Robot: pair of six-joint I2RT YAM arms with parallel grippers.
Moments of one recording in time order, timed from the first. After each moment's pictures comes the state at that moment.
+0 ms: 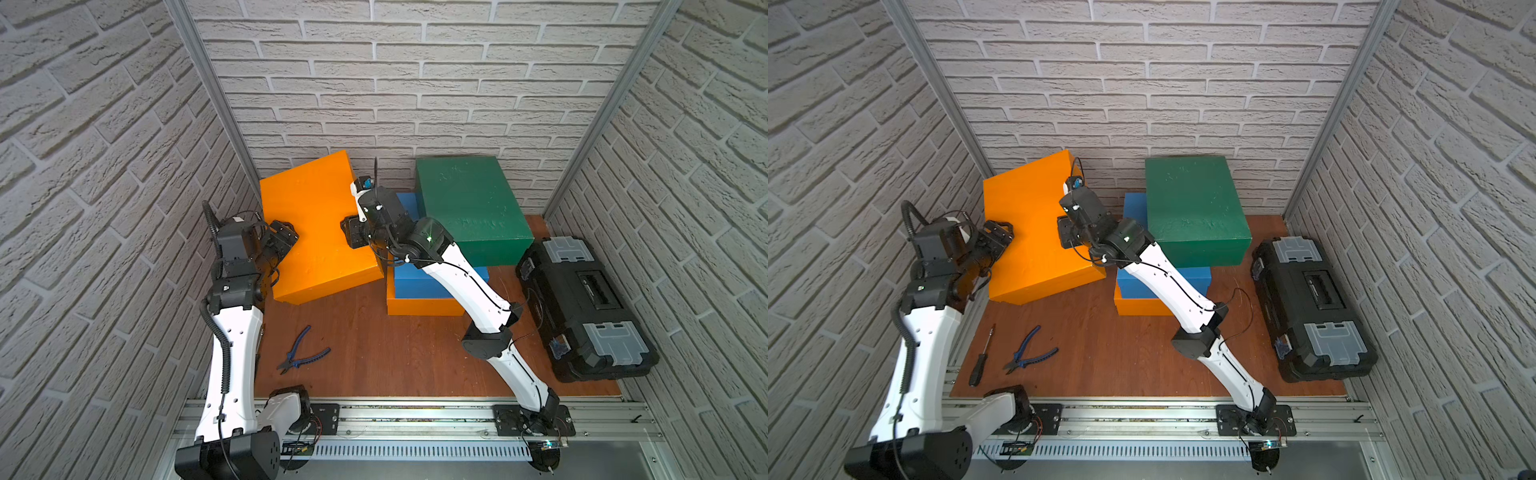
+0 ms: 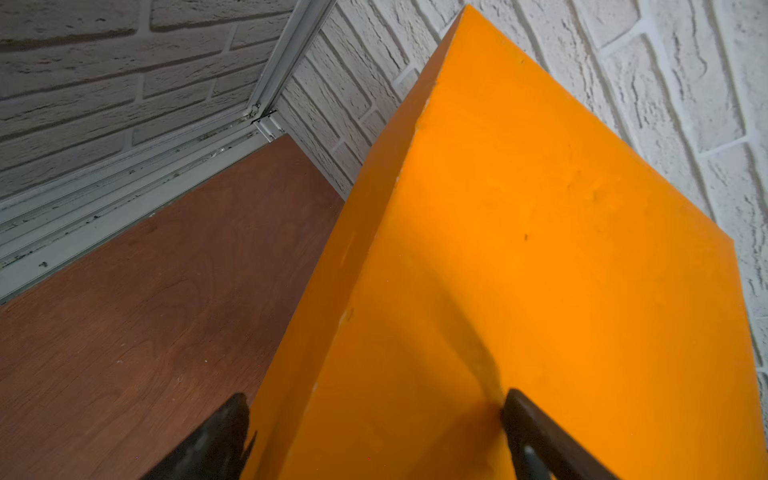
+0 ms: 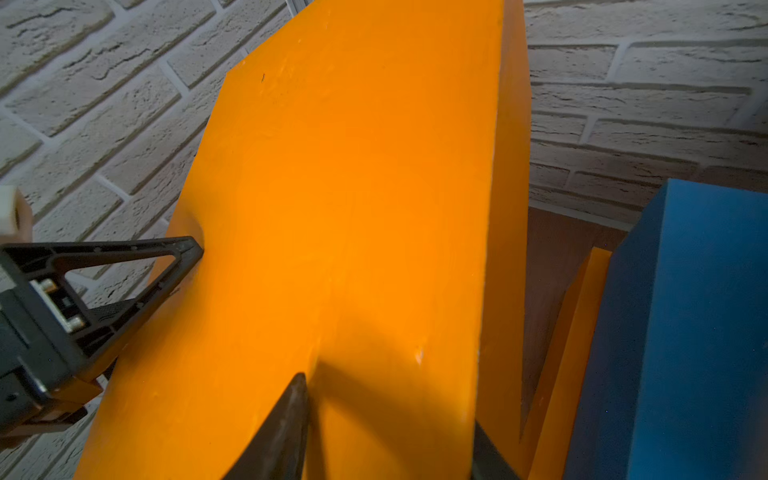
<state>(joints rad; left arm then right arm) 0.14 1.05 1.23 -0.62 0.13 -0.81 0.93 2.37 3.01 -1.12 0.25 0.42</state>
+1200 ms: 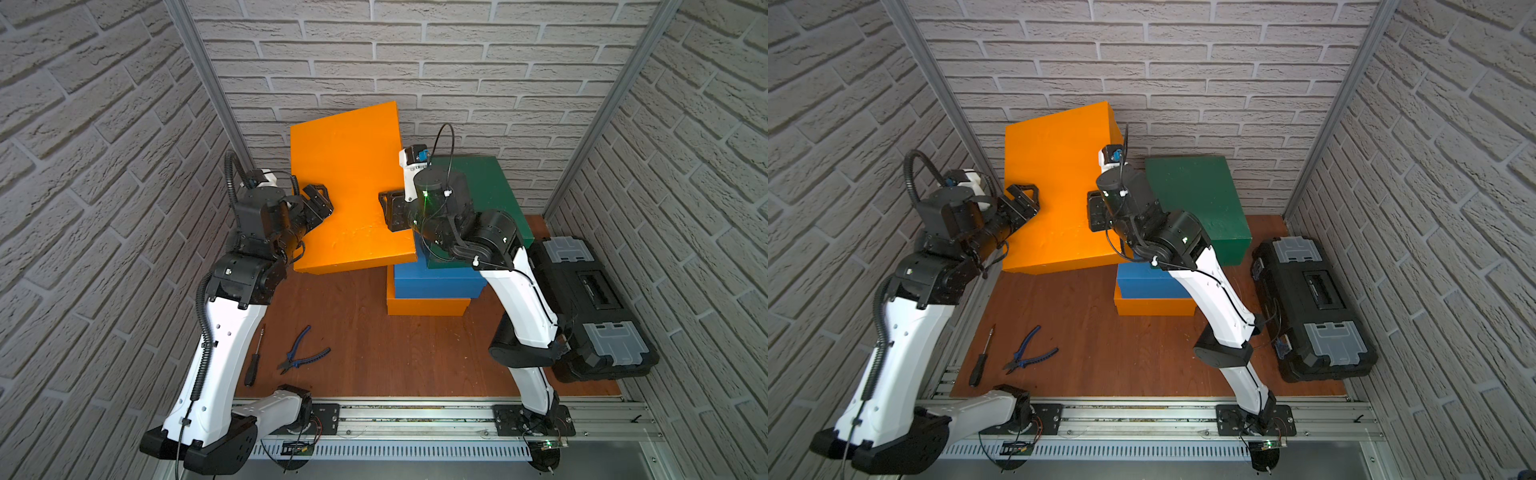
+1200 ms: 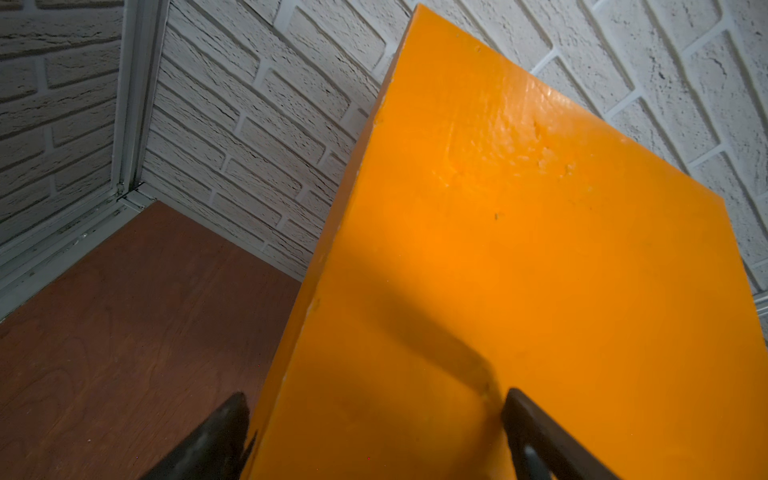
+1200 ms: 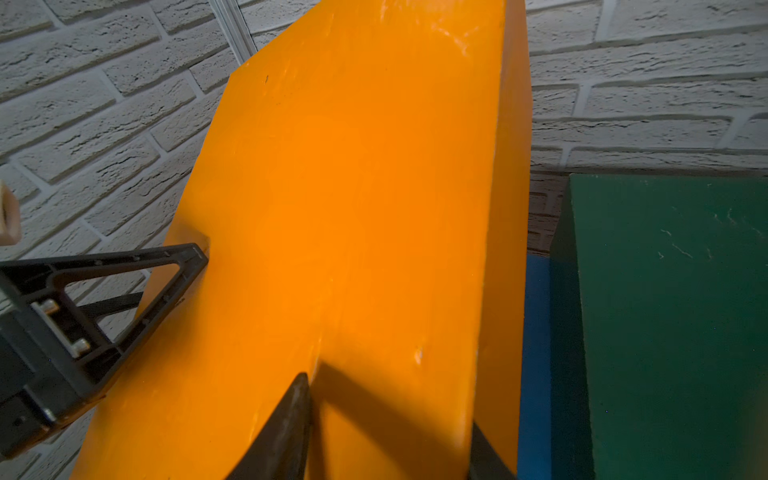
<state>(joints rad) -0.31 1.17 1.66 -0.72 -0.16 -0.74 0.94 2.14 3.04 -1.24 0.44 0.37</state>
